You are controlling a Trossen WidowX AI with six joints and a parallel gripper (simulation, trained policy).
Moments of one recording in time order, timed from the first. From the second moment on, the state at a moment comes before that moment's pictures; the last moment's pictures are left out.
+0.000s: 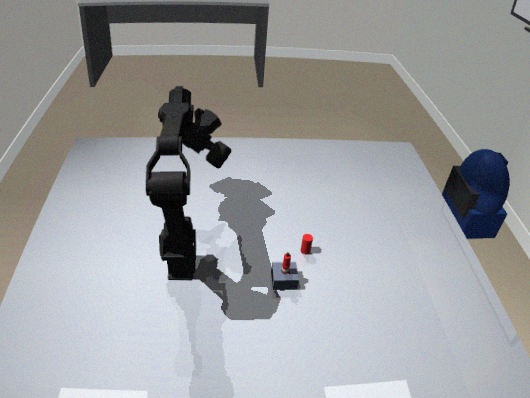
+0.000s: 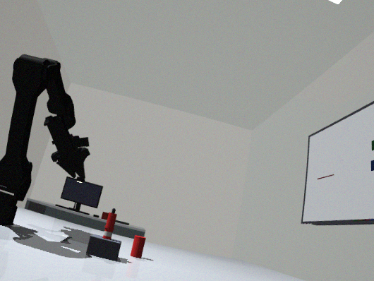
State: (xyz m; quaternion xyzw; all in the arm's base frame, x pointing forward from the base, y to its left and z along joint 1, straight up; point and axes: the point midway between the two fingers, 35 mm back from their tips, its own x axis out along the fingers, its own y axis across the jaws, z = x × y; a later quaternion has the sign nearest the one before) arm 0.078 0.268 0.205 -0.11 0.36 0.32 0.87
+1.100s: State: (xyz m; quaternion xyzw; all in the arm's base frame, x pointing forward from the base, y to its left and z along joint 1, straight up) arm 0.152 0.254 0.199 -0.08 0.48 0.19 0.85
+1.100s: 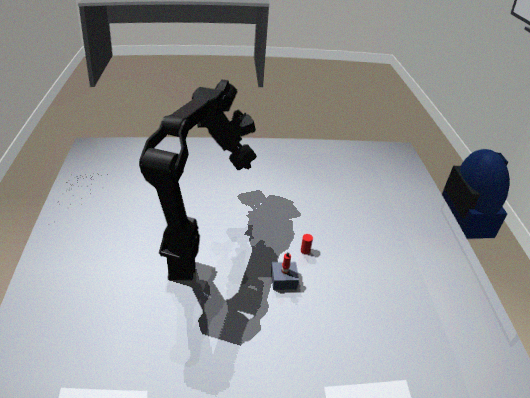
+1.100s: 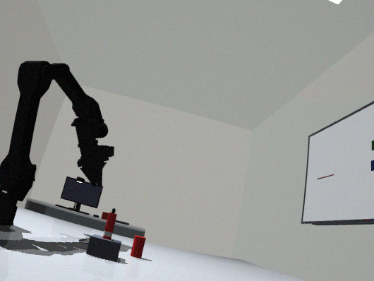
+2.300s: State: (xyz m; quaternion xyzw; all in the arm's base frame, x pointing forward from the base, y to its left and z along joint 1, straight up) arm 0.230 0.219 0.187 -0.01 0.59 0.07 0.81
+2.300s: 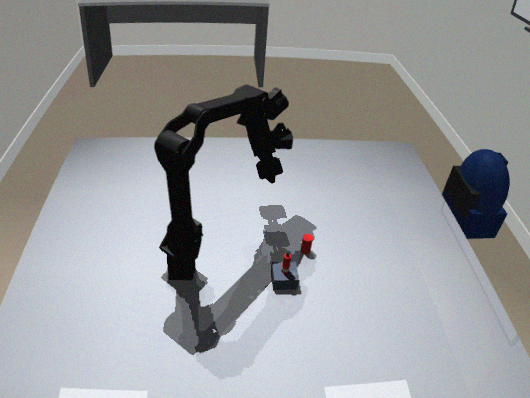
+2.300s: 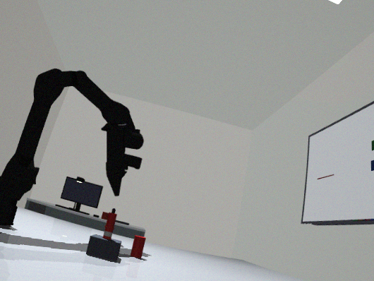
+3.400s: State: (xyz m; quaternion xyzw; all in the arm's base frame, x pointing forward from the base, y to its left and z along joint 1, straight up) arm 0.293 0.162 0.167 0.06 0.65 -0.03 0.75
